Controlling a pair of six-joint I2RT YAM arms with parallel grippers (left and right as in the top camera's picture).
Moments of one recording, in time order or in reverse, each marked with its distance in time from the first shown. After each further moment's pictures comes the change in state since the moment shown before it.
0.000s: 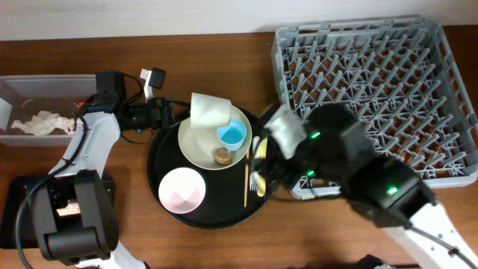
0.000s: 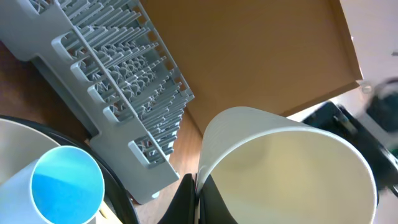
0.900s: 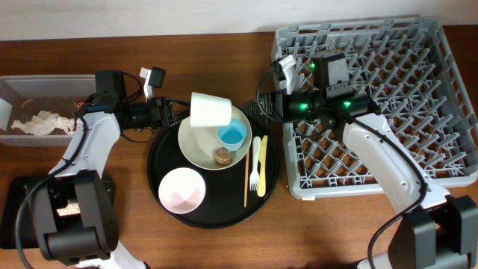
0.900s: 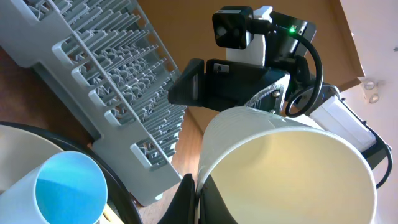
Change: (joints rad) left arm 0.000 0.000 0.000 0.029 0.003 -0.003; right arm -0.309 0.500 0.001 0.393 -0.486 0.330
